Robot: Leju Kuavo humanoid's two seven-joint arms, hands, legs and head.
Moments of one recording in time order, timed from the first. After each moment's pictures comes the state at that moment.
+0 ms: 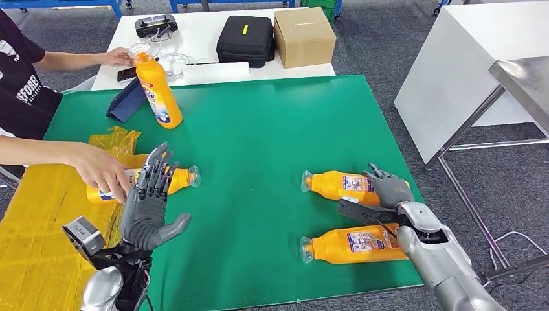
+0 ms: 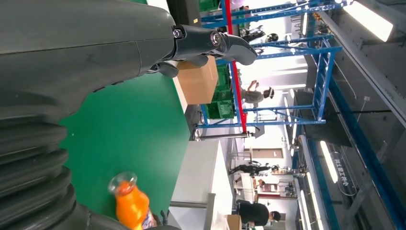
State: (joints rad) left arm -0.04 -0.08 -0.20 -1.62 0.08 -0.28 -0.42; right arm -0.34 -0.35 0.34 -1.01 1.11 0.03 0.05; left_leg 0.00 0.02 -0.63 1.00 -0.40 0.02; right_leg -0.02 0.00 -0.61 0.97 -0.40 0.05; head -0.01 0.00
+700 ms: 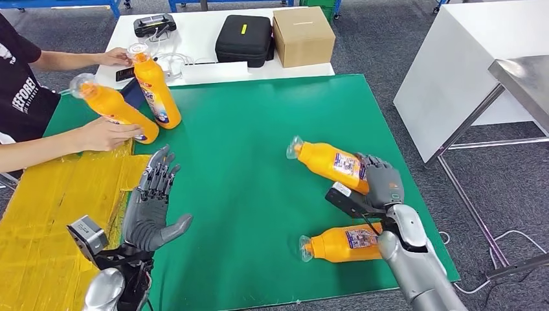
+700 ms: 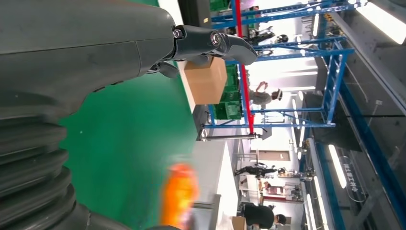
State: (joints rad) left arm -0.03 -0.08 -0.21 -1.62 0.08 -0.26 -0.40; right arm -0.25 -0.18 0.23 -1.17 0.99 -0.38 -0.06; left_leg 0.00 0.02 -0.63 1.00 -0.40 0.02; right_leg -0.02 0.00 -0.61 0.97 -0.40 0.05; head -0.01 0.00
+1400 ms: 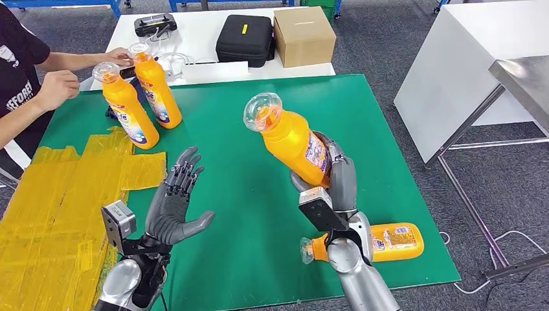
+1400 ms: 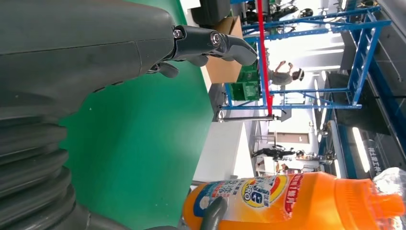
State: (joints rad) left arm -0.10 -0.07 -0.31 -1.53 0.11 -0.23 -0.34; right arm -0.16 0.10 0.34 -1.45 0.59 -0.43 -0.32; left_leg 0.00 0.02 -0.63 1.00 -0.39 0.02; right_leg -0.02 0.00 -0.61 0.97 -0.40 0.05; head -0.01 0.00
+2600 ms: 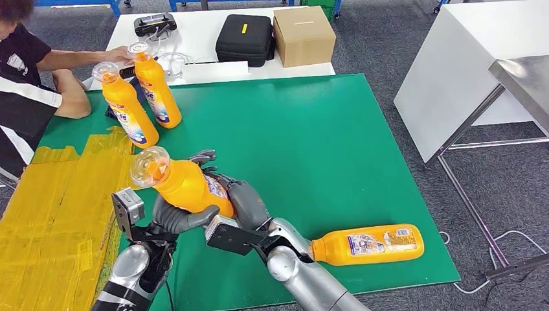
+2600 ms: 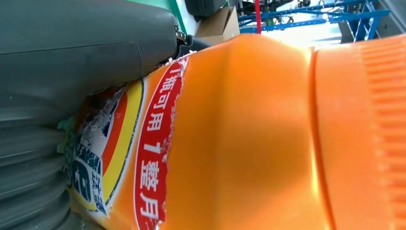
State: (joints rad) left arm -0.20 -0.06 -0.36 -1.40 0.14 -0.19 -0.36; right arm -0.33 0.20 0.74 -1.11 0.53 -0.16 -0.30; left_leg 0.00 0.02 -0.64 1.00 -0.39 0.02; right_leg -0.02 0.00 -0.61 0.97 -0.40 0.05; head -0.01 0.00
